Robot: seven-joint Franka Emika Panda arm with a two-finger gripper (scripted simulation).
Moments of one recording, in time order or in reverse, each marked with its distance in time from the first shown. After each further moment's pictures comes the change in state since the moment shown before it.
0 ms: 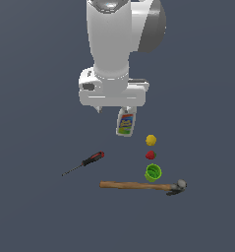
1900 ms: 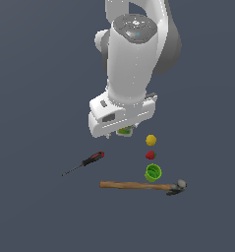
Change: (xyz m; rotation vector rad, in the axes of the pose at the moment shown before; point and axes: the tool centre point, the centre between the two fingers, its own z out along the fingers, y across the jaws) arm 0.072 -0.030 0.019 -0.059 0.037 -0.459
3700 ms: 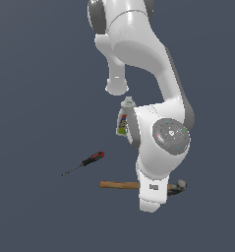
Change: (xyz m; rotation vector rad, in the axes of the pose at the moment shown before) arm 0.149 -0.027 0.126 -0.007 0.055 -0.982
